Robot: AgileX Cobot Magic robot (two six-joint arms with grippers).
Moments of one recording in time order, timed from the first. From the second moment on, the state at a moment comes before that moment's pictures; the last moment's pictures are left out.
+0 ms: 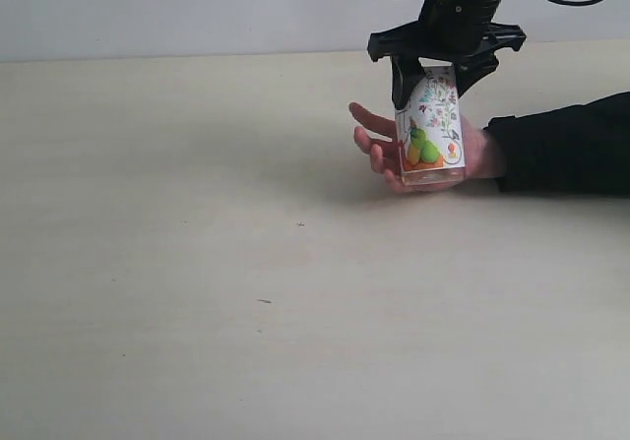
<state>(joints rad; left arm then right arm) -0.02 0.00 0.00 0.10 0.31 -0.11 0.28 2.18 -1.88 0.11 1.22 0.03</state>
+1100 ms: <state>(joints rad) -0.02 0.00 0.00 0.10 0.31 -0.11 0.28 2.22 -1.88 0.06 1.17 0.06</state>
